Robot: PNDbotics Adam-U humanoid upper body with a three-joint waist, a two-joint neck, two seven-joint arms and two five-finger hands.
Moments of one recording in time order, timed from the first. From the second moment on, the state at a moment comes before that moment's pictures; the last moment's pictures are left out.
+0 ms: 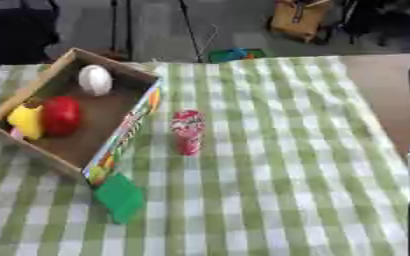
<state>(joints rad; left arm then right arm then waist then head) -0.45 0.20 0.13 -1.99 -0.18 -0.51 0.59 -0.47 -0.28 -0.27 -1.98 0.70 -0.31 -0.55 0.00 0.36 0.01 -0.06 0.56</state>
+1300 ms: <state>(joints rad) -0.43 0.20 0.12 -1.99 -0.17 -0.51 0.58 -0.86 -0.62 -0.05 -1.98 0.75 -0.03 -0.05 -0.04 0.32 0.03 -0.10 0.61</state>
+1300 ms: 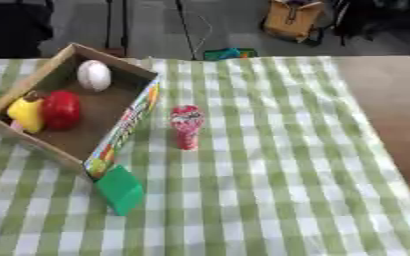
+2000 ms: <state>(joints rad) -0.41 0.20 0.11 -1.99 -0.15 -0.51 0.55 -1.33 -0.55 0.21 -1.42 0.85 -0.18 0.47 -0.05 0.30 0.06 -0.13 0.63</state>
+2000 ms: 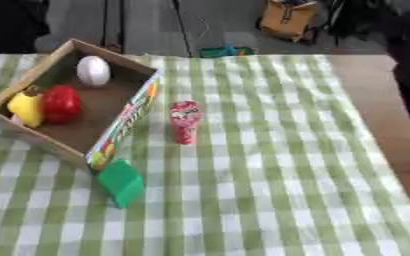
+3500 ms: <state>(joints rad) -0.43 0.18 0.08 -1.99 -0.11 -0.51 0.52 -1.34 -0.18 0.06 -0.73 1.39 -0.18 0.38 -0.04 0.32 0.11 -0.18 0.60</state>
